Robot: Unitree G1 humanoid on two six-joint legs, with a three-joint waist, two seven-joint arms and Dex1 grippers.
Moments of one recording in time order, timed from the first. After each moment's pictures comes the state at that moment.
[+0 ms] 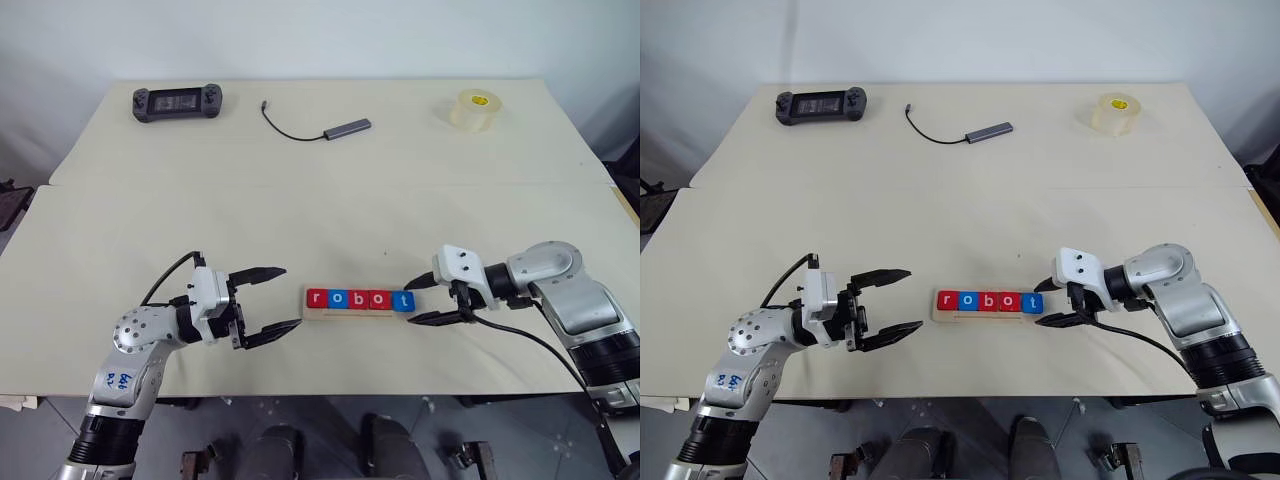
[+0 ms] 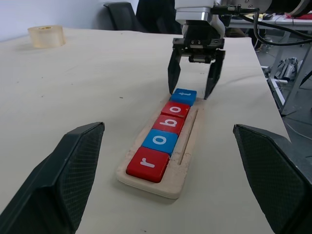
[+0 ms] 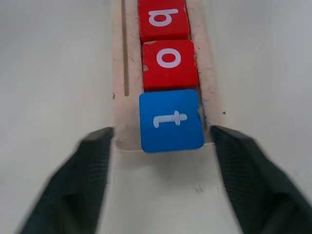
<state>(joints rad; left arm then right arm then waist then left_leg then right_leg) -0.14 0.53 0.04 -0.16 -0.47 0.04 -1.02 -0.53 -0.84 0.22 0.08 0.17 0.26 1.39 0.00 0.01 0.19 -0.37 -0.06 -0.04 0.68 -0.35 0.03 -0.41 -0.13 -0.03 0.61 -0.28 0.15</state>
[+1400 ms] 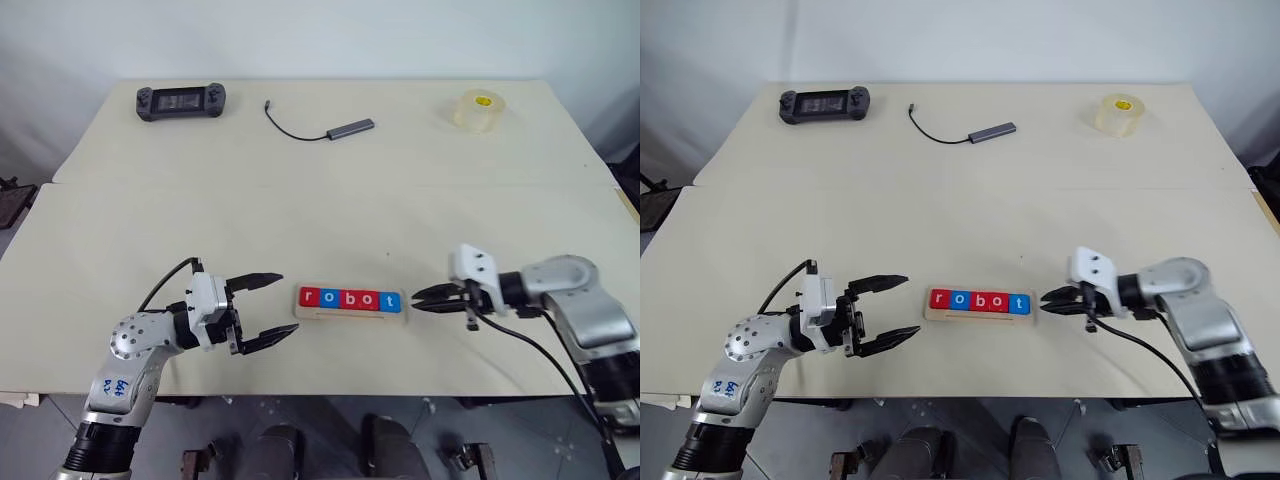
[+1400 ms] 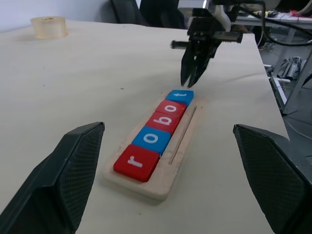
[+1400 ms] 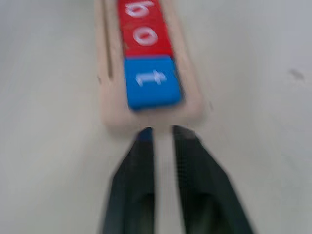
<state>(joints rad) -0.09 0.56 0.05 -0.16 -0.46 0.03 -1.02 -0.37 -0.86 0.03 0.04 0.24 0.29 1.30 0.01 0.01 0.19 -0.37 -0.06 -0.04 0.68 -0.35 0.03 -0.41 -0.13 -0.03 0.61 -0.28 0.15</state>
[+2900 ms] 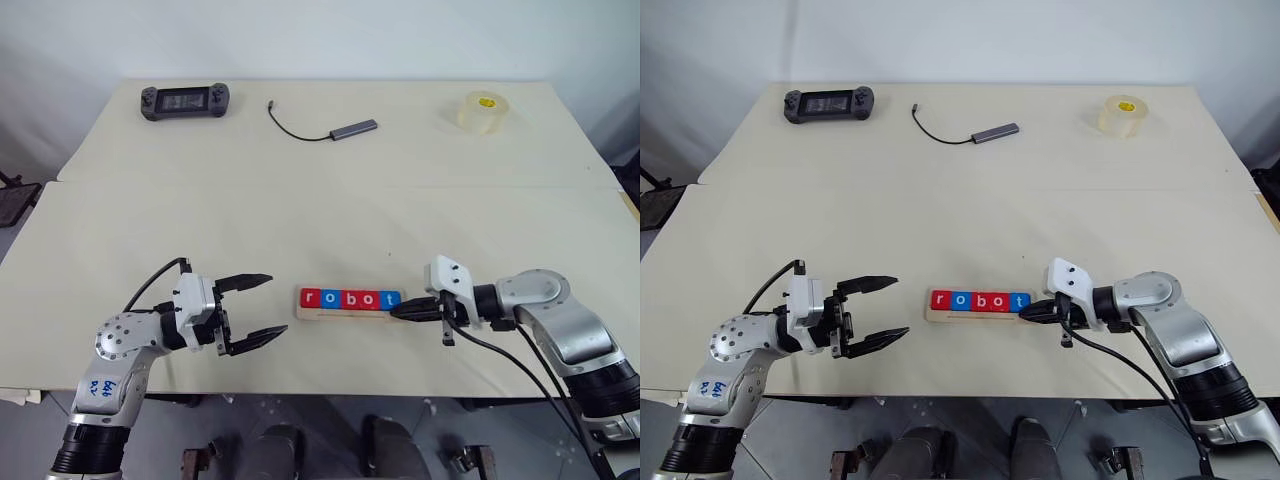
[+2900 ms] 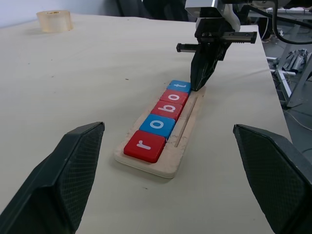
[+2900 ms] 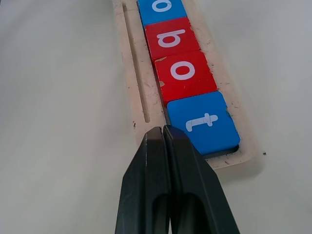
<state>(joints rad) -0.10 0.56 0.09 -0.15 -0.47 0.03 -1.06 -0.39 -0.79 0.18 -0.08 0.28 0.40 1.21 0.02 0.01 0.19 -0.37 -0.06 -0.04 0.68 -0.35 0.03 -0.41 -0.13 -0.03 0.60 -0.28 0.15</state>
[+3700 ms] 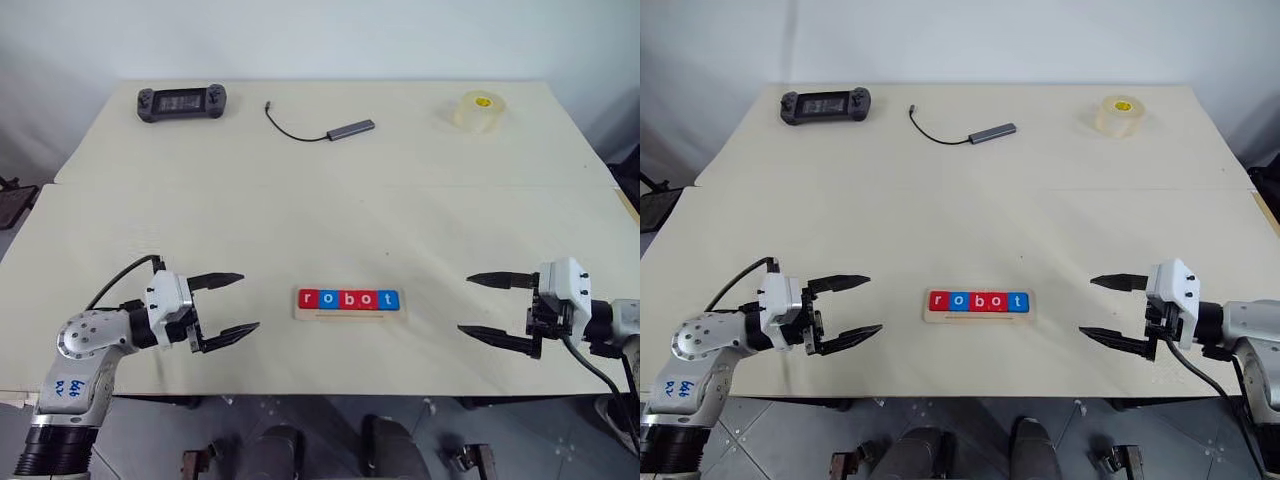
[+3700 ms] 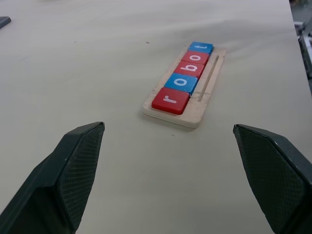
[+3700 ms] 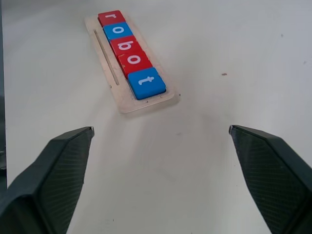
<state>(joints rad) -0.07 0.68 0.16 -0.10 -0.44 0.03 -1.07 -0.06 -0.87 -0.28 -0.07 0.46 0.15 1.31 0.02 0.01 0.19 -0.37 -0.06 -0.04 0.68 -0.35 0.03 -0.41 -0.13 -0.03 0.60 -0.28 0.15</state>
